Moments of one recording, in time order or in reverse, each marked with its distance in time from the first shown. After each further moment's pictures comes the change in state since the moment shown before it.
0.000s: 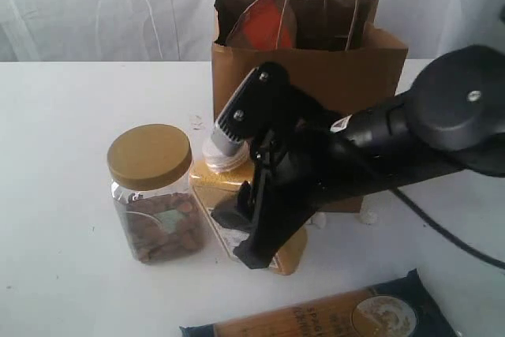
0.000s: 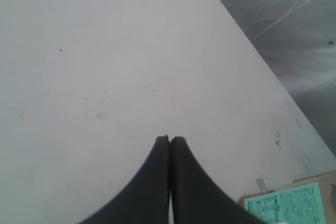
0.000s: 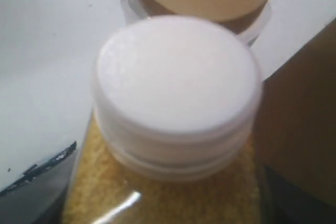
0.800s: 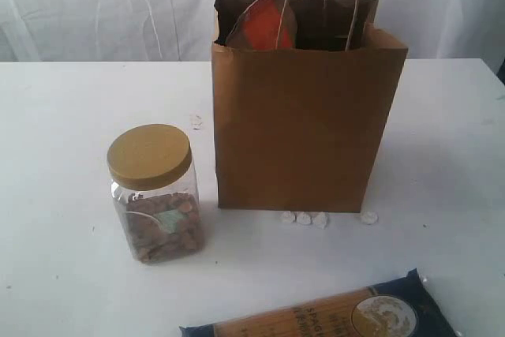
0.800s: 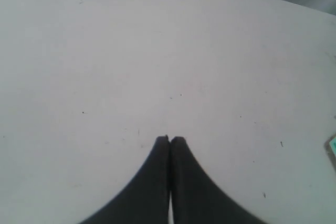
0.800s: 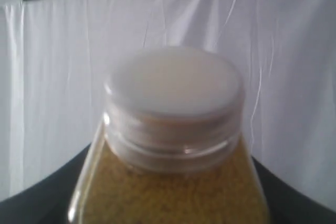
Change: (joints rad) left arm 0.000 -0.007 0.000 0.028 0.002 0.587; right arm 0.000 -0.411 -0.219 0.156 -0.871 0.040
